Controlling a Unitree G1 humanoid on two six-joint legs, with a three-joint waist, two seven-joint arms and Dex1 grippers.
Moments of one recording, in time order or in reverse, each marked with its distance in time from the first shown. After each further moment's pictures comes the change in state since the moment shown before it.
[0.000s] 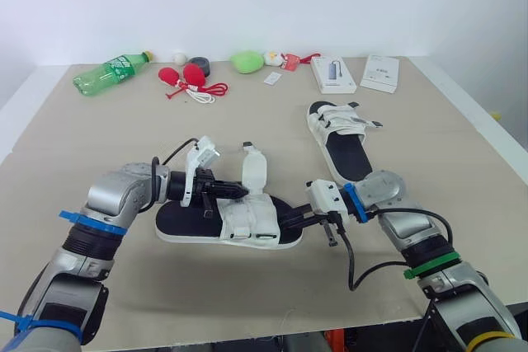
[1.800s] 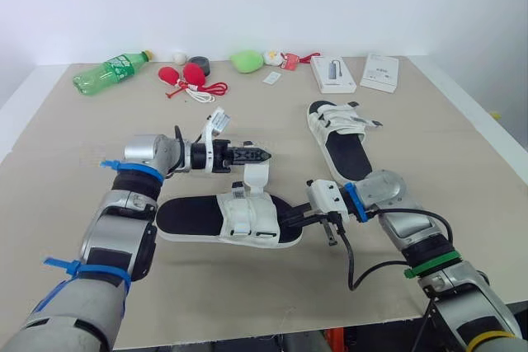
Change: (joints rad) left arm -0.461 -0.264 0.187 0.761 0.077 0.118 0.024; right arm -0.003 -0.001 0.002 0.016 -0.007 -0.032 -0.014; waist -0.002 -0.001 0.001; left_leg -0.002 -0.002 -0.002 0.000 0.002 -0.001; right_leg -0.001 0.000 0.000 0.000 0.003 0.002
